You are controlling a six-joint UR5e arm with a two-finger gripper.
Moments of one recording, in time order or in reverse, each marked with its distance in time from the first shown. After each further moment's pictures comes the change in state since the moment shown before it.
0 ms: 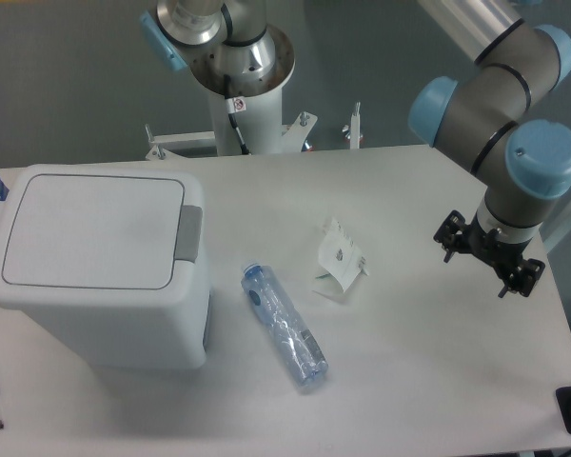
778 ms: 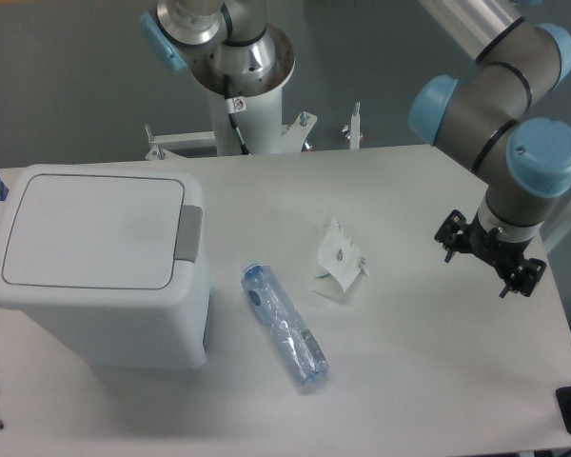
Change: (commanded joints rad) arm -0.005 0.002 -0.006 0.002 0.008 -0.003
